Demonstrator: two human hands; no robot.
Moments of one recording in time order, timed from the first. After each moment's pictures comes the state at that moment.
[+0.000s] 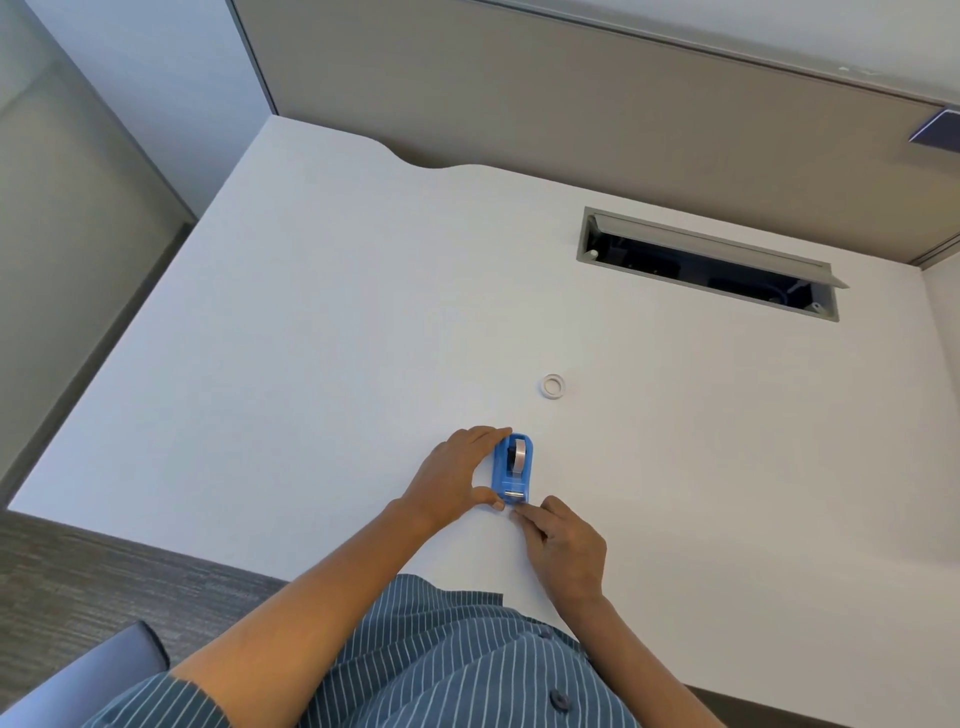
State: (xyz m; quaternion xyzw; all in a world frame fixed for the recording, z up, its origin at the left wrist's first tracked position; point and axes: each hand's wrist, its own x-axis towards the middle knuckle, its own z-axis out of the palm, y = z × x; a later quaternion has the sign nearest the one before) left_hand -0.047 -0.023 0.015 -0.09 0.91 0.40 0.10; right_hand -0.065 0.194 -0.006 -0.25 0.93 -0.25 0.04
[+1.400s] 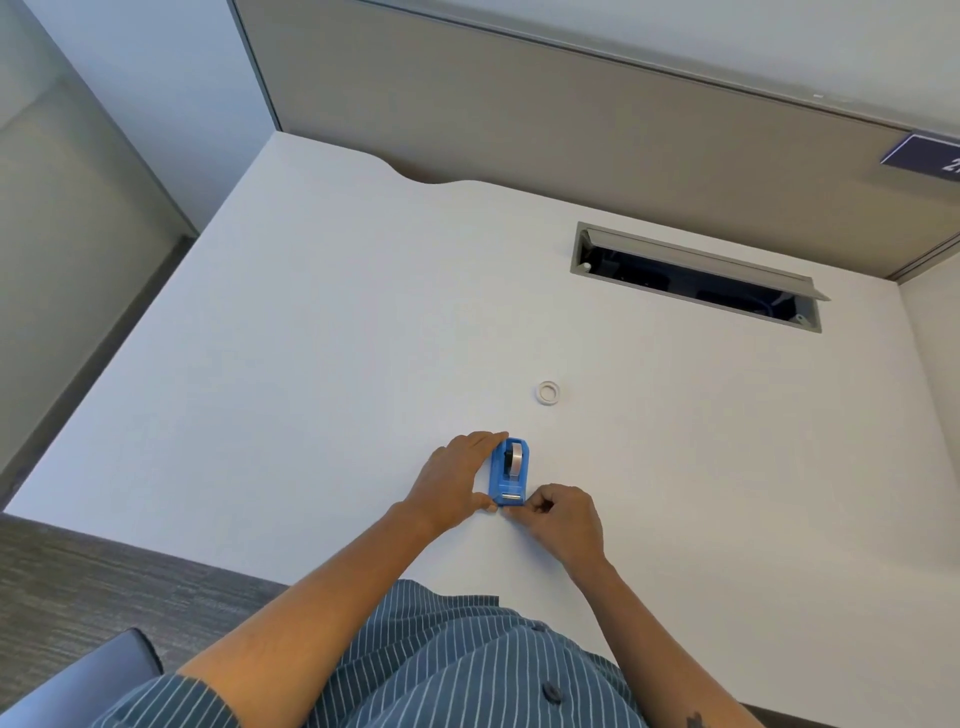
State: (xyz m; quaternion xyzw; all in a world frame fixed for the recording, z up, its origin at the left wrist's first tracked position) left_hand -0.046 -0.018 0.018 -0.09 0.92 0.36 0.10; right_hand -0.105 0.184 0.006 -0.05 0.90 -0.34 0.28
